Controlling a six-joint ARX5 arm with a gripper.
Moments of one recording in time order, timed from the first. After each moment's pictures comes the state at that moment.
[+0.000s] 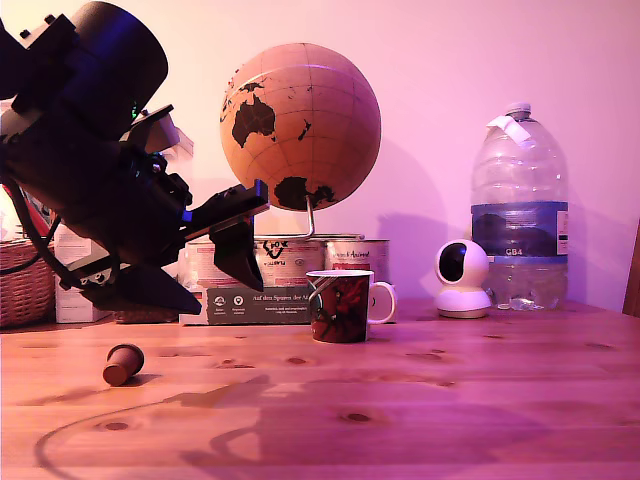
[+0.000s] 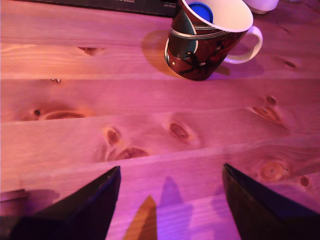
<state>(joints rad) -0.63 1.57 0.64 0.36 -0.09 -0.50</state>
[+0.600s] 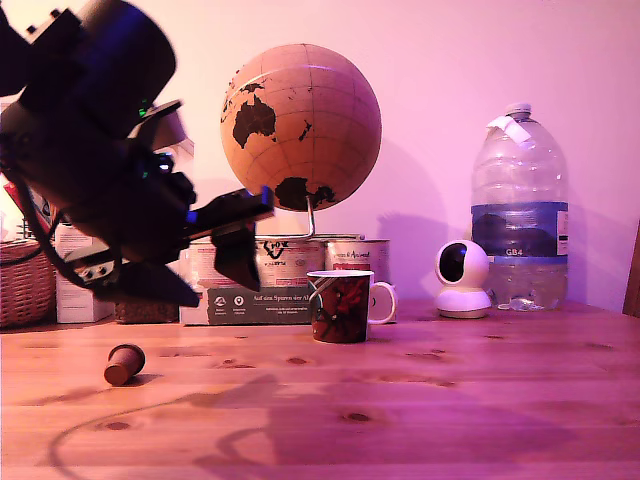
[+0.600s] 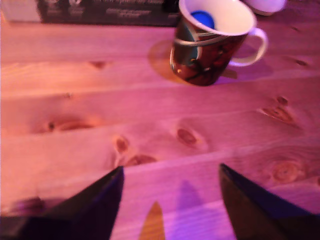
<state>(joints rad) -0.68 1.56 0.64 0.37 -0.22 -0.42</state>
